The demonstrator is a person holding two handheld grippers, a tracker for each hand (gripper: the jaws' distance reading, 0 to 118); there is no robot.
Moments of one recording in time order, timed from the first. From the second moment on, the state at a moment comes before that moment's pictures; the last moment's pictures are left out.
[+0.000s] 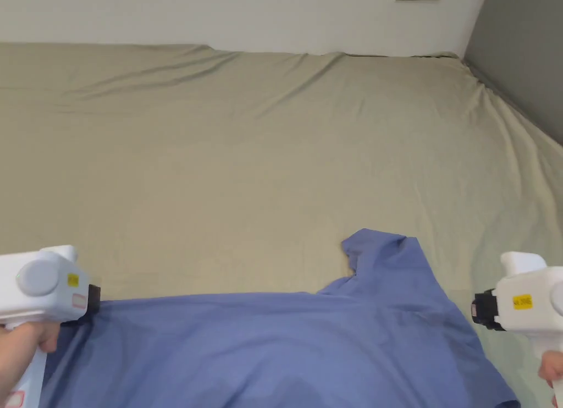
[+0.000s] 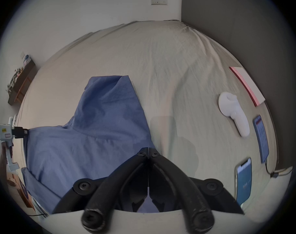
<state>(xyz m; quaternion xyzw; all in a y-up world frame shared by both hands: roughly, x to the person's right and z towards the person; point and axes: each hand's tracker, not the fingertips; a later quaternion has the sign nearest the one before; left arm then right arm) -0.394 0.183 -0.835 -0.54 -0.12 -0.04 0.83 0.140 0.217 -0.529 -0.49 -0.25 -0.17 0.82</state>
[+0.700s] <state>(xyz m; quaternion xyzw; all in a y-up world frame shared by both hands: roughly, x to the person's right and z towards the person) -0.433 0.217 -0.833 -0.54 -0.12 0.00 0.83 0.147 0.221 -0.550 -0.50 -0.19 -0.16 0.83</state>
